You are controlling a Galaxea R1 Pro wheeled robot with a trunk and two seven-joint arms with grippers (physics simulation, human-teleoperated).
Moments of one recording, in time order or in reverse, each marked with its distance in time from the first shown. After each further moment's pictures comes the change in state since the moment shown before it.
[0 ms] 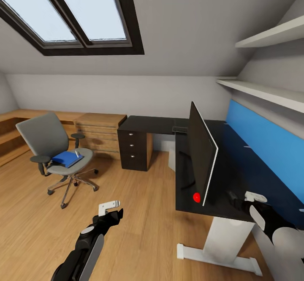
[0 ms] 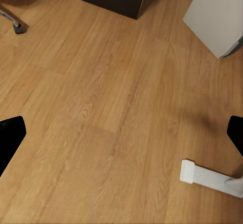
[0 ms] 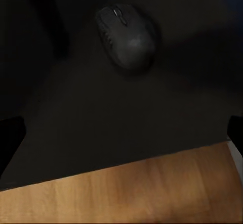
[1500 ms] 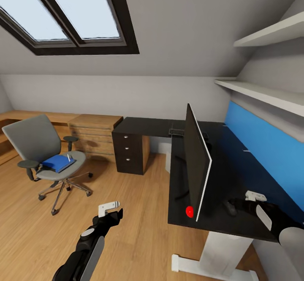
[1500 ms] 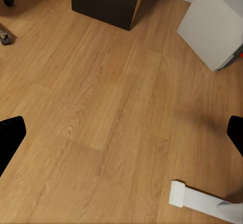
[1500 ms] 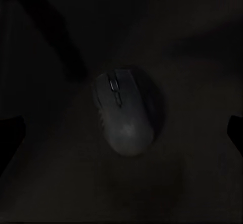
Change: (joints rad) left arm 0.000 0.000 0.000 0.034 -0.001 -0.062 -0.002; right arm -0.002 -0.040 -0.001 -0.004 0.000 0.047 0.168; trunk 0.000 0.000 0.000
